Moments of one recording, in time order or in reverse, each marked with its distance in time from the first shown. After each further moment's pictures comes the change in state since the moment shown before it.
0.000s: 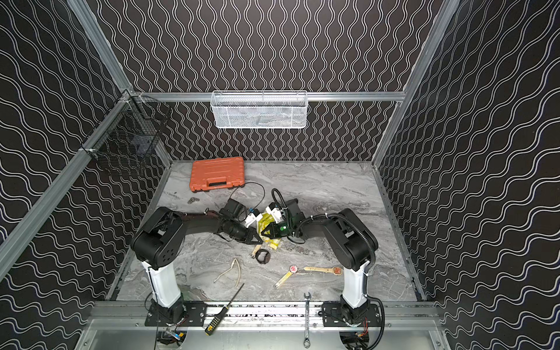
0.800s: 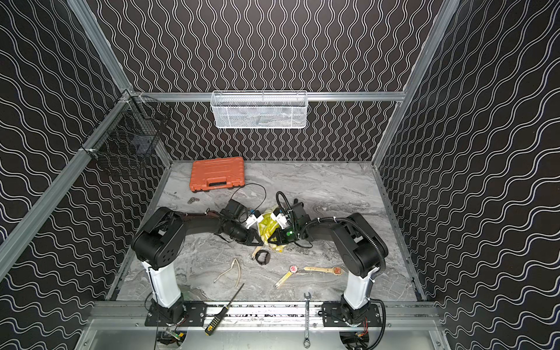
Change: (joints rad) left arm -0.007 0.000 0.008 -0.029 0.006 0.007; right arm -0.035 -0.097 -0.025 -0.182 -0.044 -0.097
